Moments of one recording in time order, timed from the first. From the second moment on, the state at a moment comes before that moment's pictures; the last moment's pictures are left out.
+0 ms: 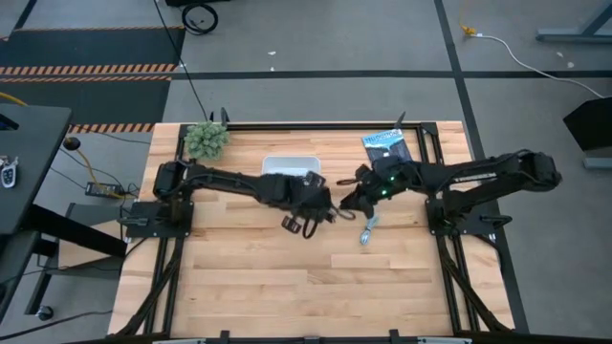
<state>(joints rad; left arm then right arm) -0.07 1.96 1.64 -0.80 -0.31 0.58 -0.12 1.14 0.59 0.08 -0.29 0.66</state>
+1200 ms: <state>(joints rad) 0.36 1.72 1.23 -0.44 -0.01 0.33 0.03 0.92 0.59 -0.04 0.13 0.52</state>
